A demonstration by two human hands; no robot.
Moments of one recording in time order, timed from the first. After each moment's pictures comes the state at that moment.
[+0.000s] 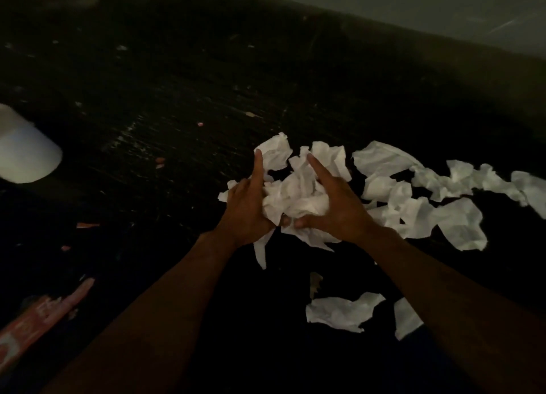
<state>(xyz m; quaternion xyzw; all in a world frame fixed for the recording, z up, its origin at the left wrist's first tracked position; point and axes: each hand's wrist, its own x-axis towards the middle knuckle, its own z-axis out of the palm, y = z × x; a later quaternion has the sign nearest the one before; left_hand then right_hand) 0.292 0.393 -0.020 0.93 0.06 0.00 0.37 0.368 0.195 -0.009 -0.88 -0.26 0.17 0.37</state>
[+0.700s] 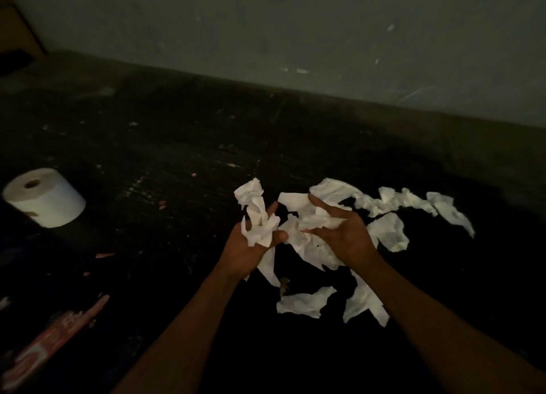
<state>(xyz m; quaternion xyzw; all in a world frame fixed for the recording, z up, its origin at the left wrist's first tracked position) 0.223 0.315 0.091 0.81 0.06 -0.01 0.59 0.293 0.125 0.087 -0.78 -0.14 0.11 0.60</state>
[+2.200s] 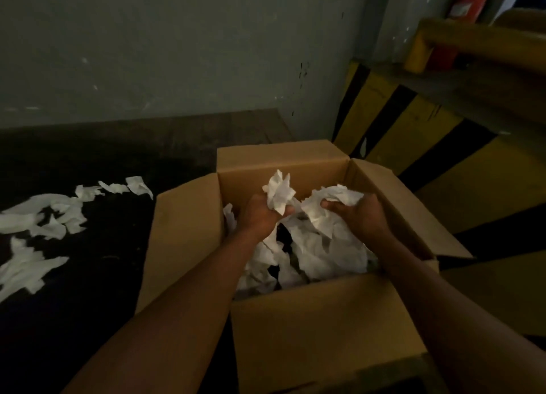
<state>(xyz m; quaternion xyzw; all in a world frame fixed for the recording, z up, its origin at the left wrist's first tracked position) 0.134 -0.426 0.162 0.86 -0.09 -0.09 0.49 0.073 -0.625 0.170 -0.84 0.17 -0.12 0.51</state>
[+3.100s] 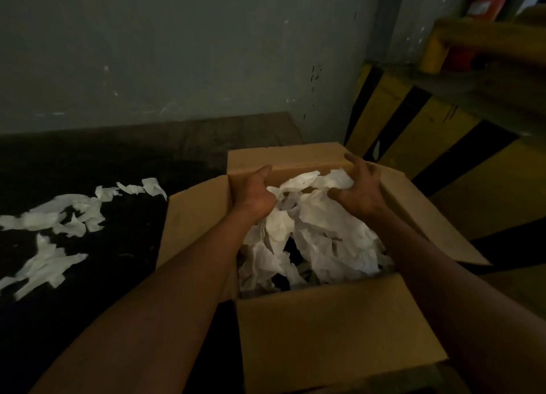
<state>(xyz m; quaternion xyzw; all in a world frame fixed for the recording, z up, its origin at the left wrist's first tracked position) 0.165 -0.414 0.191 0.89 -0.06 -0.05 0.44 0.115 -0.618 0.192 -0.87 0.16 -0.14 0.44</state>
